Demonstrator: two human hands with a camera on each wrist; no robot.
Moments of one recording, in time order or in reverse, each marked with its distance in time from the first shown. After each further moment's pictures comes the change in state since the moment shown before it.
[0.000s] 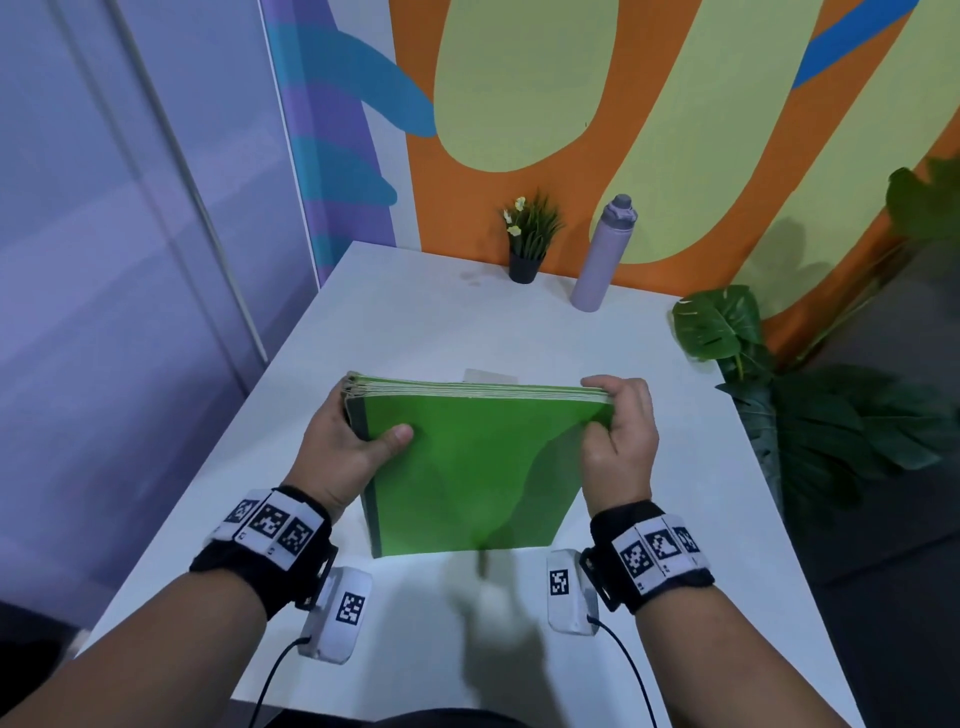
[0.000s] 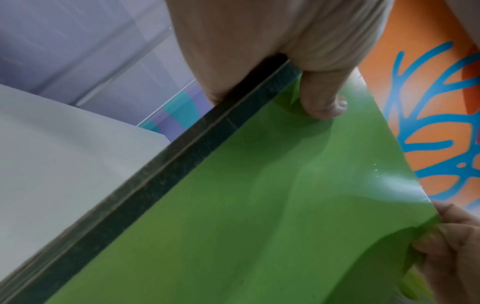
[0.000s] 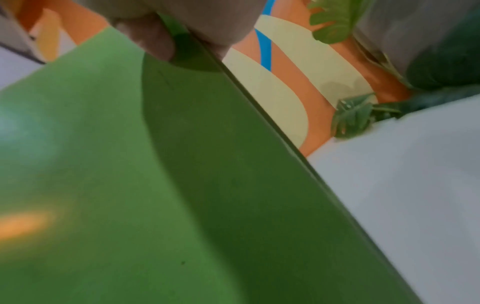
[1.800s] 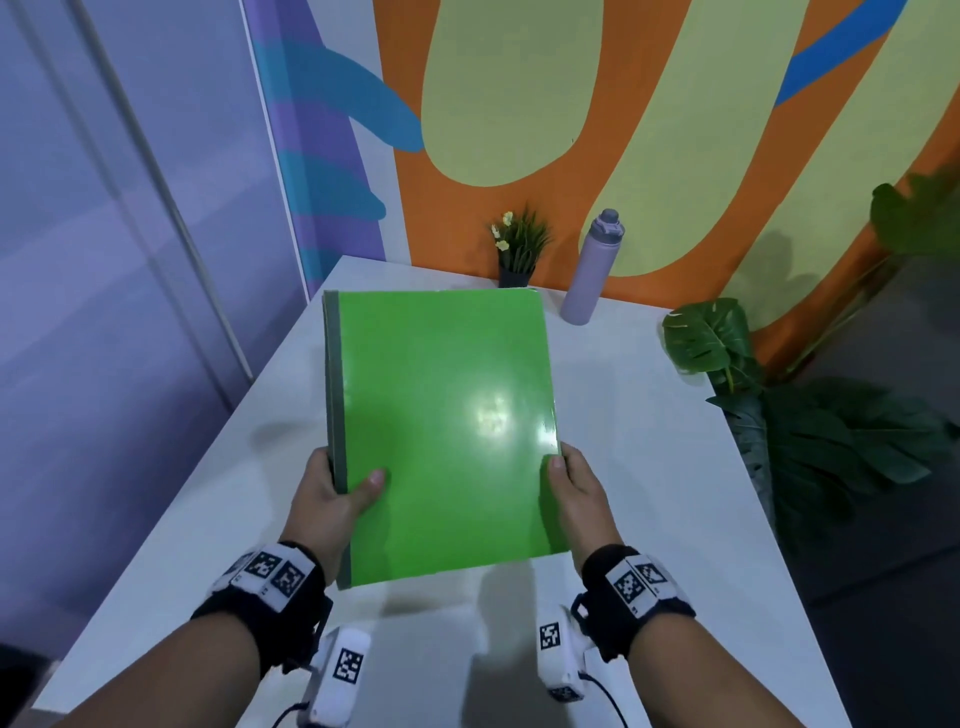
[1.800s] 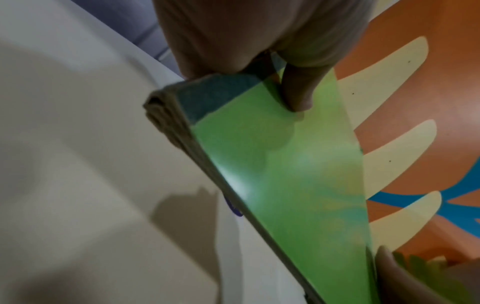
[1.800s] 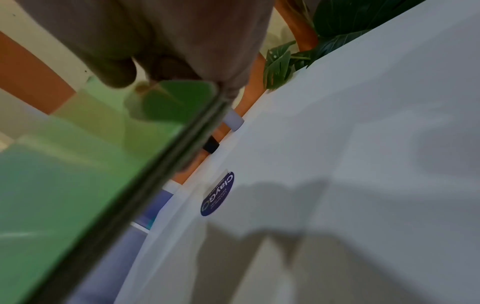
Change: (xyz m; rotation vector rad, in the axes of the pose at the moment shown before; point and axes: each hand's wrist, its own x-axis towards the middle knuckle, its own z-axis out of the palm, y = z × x) left_hand -0.008 -0.052 0.002 0.058 0.188 -0.342; right_hand -0.027 0.056 0.004 0.147 -0.347 0.669
